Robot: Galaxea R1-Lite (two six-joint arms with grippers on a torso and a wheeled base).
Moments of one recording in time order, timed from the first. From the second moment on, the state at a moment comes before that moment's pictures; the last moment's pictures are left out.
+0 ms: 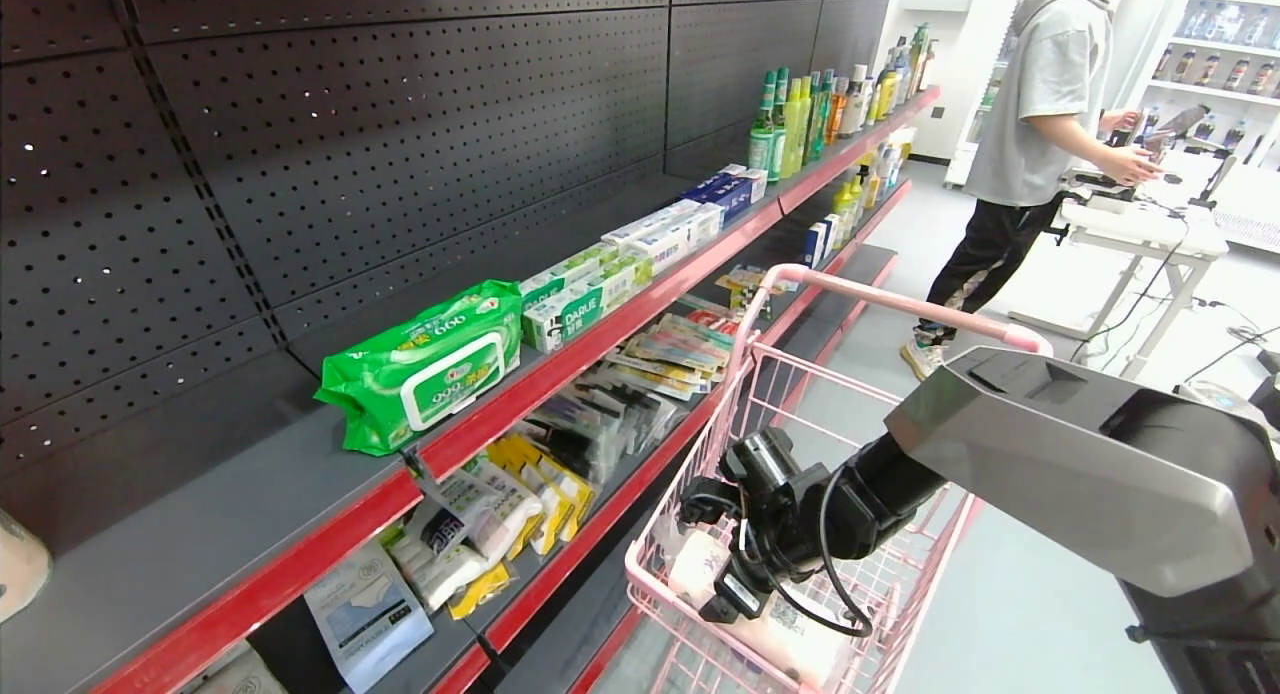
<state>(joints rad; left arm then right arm) 0.18 0.00 0.00 0.00 0.00 0.00 0.56 2.44 -1.19 -0.12 0.09 -0.37</state>
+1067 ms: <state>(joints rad) 0.18 0.00 0.00 0.00 0.00 0.00 0.53 2.51 -1.26 -0.12 0.10 -0.42</state>
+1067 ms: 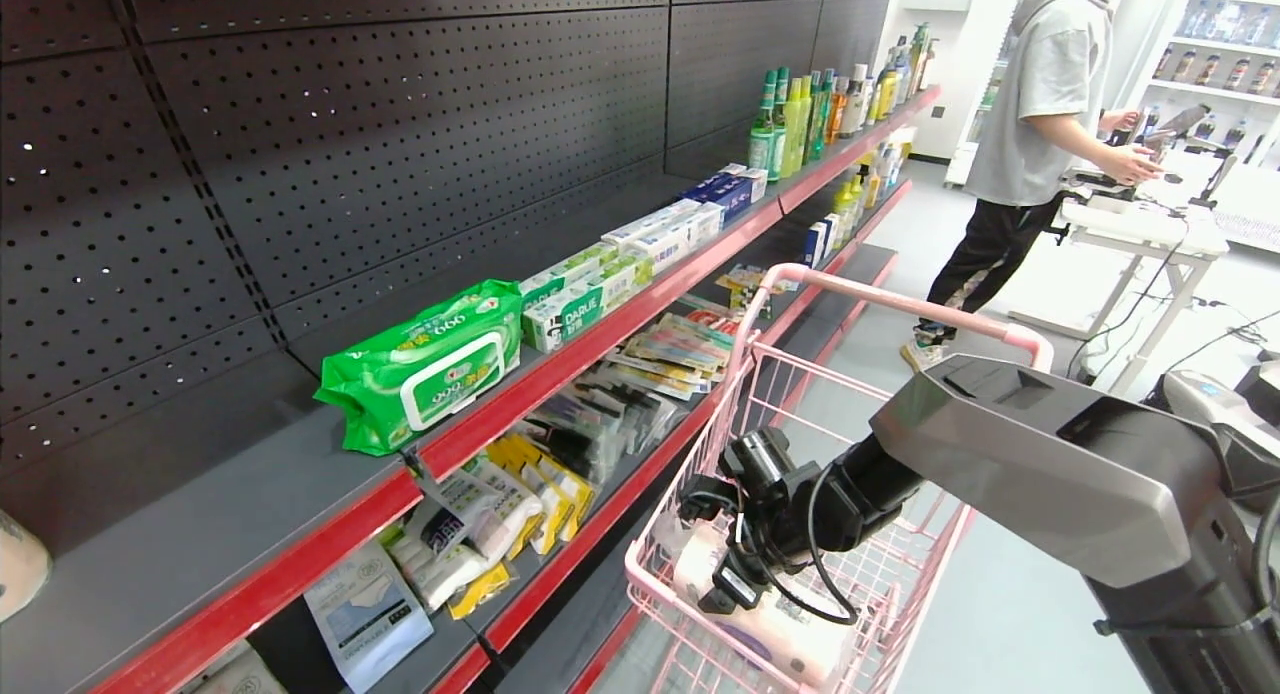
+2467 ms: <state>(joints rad) 0.18 0.00 0.00 0.00 0.00 0.00 0.54 2.53 -1.29 -0.11 0.08 -0.45</state>
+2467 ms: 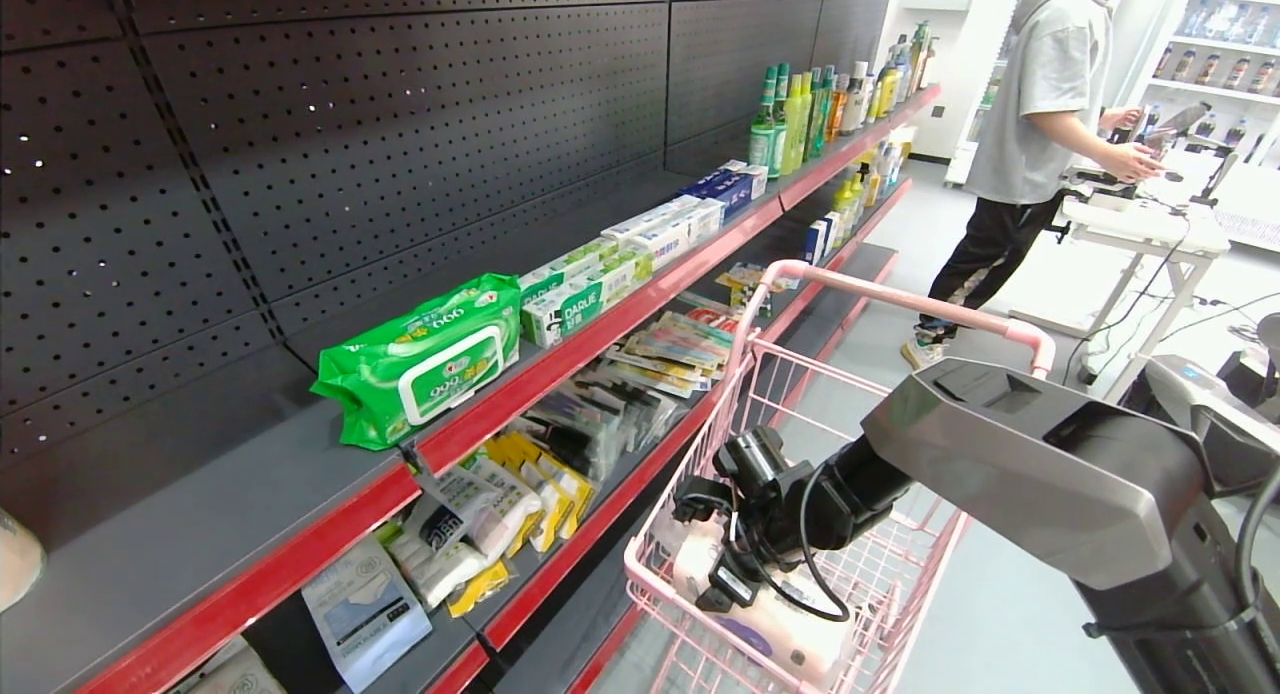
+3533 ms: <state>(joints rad) 0.18 0.00 0.00 0.00 0.00 0.00 0.54 2.54 -1.31 -0.11 0.07 -0.48</state>
